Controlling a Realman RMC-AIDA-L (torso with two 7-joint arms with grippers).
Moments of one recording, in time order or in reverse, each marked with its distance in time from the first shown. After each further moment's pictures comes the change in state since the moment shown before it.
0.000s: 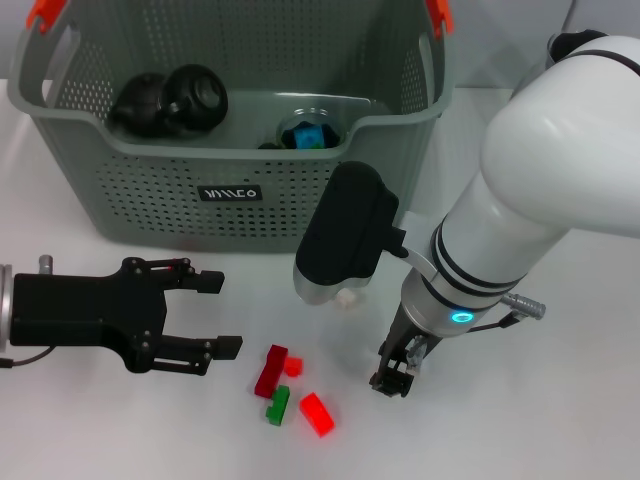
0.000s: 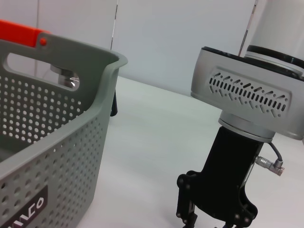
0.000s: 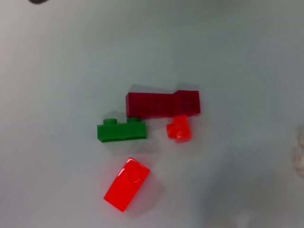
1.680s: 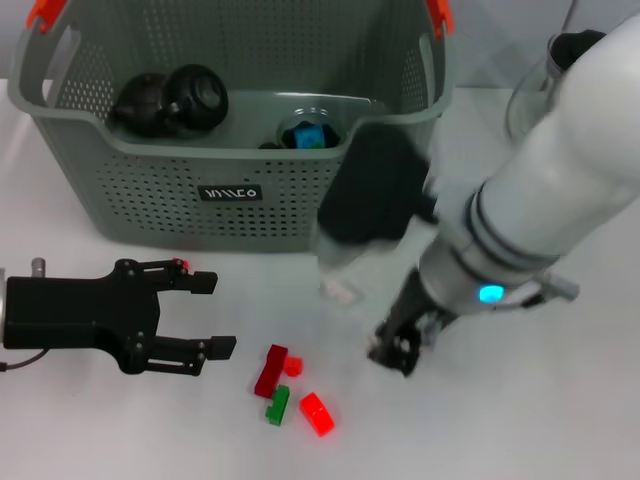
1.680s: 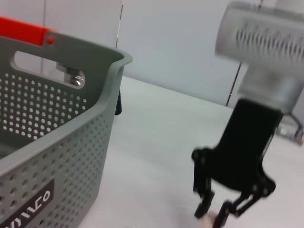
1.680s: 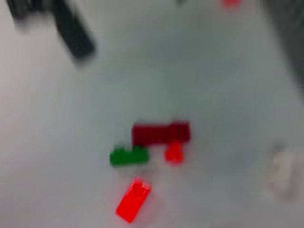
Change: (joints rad) left arm 0.011 0.001 -0.013 0.001 0.001 0.000 0.004; right arm -0.106 -0.018 0.107 -0.263 -0.045 -0.147 0.010
